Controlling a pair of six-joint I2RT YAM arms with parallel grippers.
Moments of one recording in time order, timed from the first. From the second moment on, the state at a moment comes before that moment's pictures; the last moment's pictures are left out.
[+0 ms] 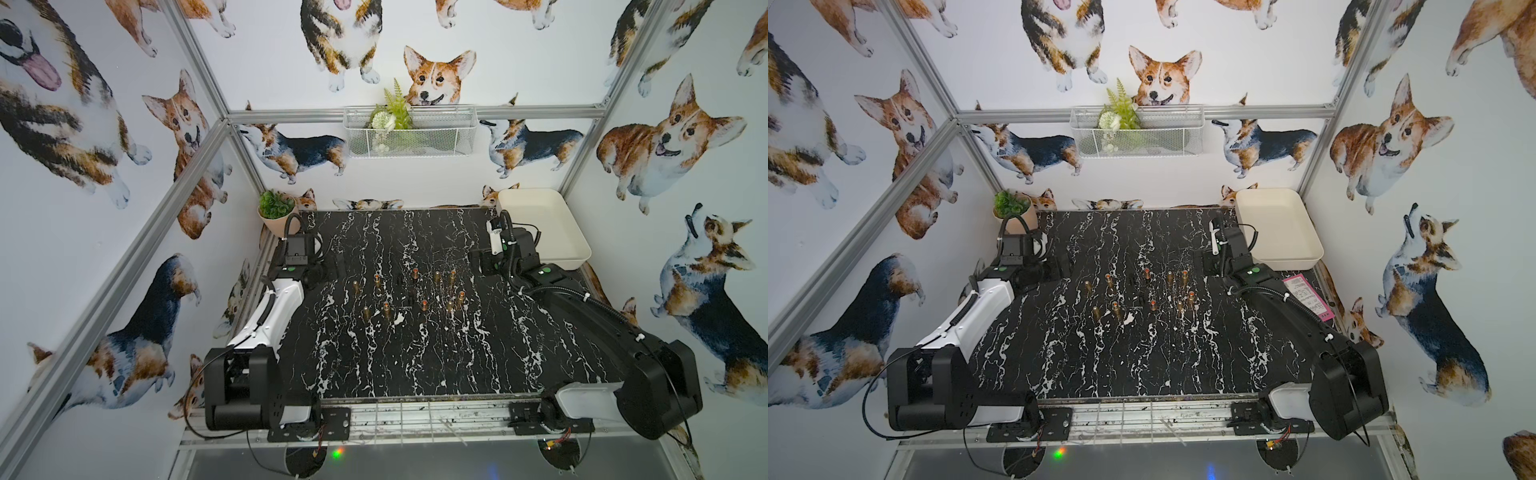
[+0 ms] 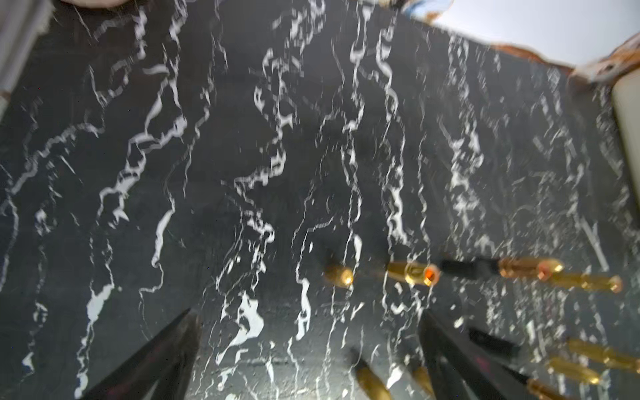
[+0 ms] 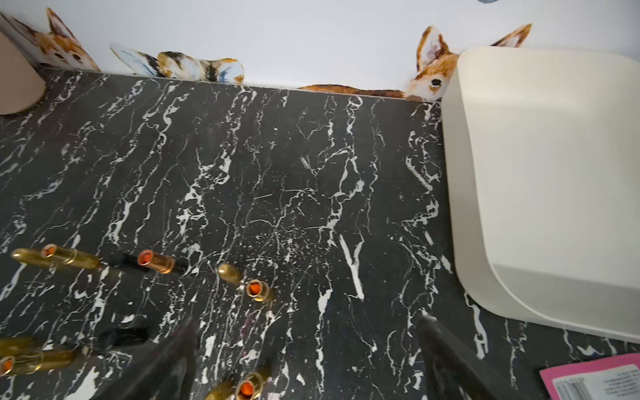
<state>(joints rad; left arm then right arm) -0.02 1.35 0.88 -0.37 0.15 -0.20 0.38 1.31 0.98 -0.28 0.13 0.16</state>
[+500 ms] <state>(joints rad) 0.05 1.51 0.52 0.41 0.07 -0.08 0.15 1.18 0.51 0.18 0.14 0.09</state>
